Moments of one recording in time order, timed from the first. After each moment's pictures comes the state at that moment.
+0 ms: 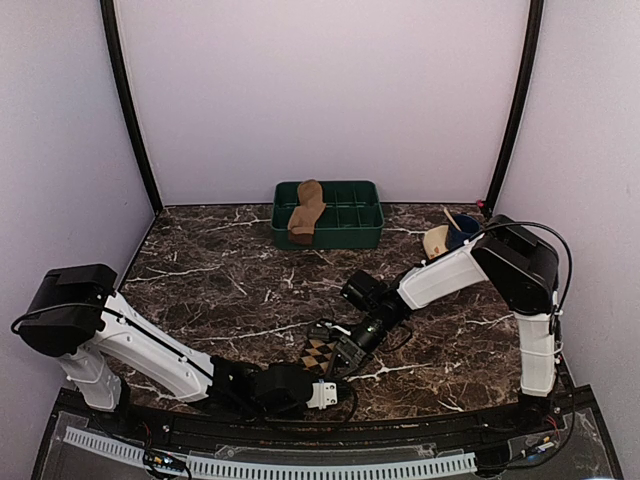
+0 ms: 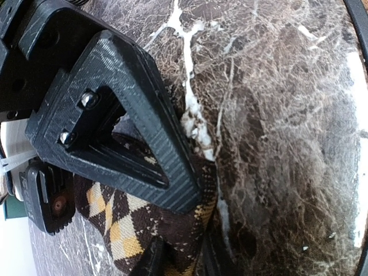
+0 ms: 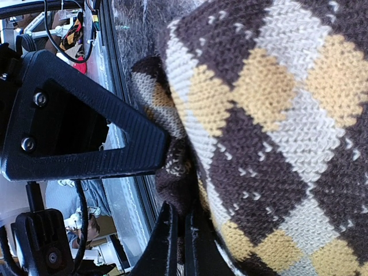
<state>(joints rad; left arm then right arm) -1.44 1.75 0.72 0.16 -0.54 0.40 0.90 2.08 1.13 -0.35 -1.03 0.17</state>
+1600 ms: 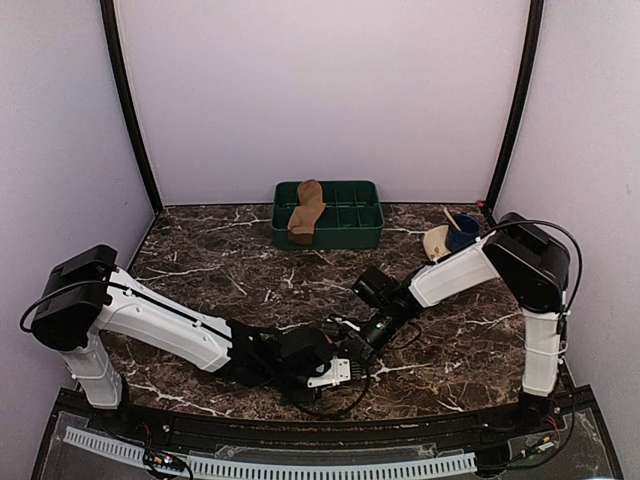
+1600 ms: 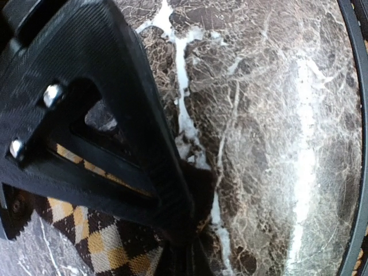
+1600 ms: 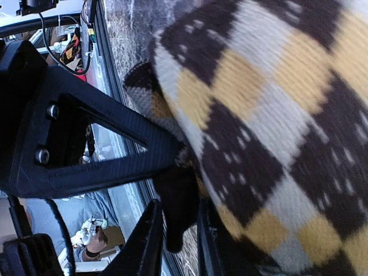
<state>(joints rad) -1.33 1.79 0.94 -0.17 -0.22 0.32 0.86 2.03 1.07 -0.32 -1.01 0.23</state>
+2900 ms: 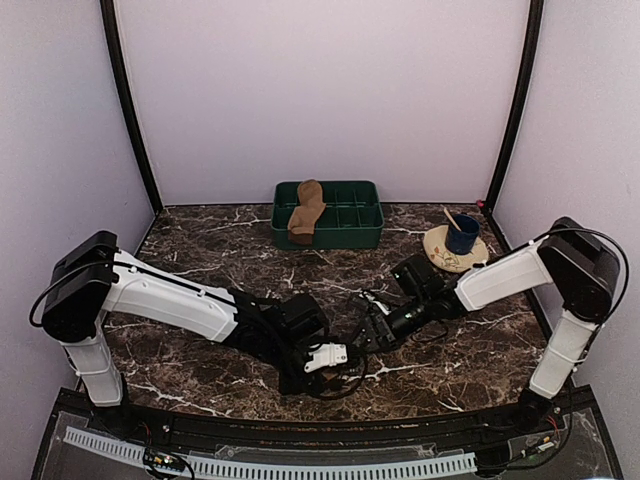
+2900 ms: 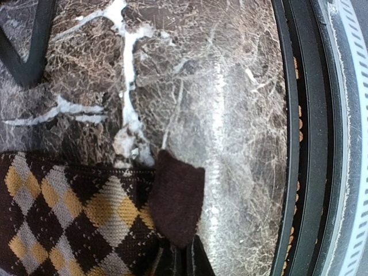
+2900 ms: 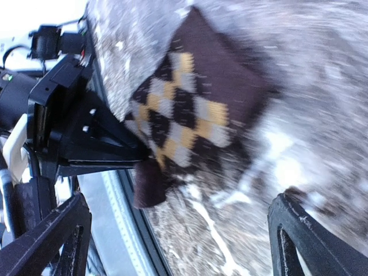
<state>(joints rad) -1.16 1.82 1.06 -0.39 0.25 0.25 0.75 1.75 0.78 0.00 -0.85 0.40</state>
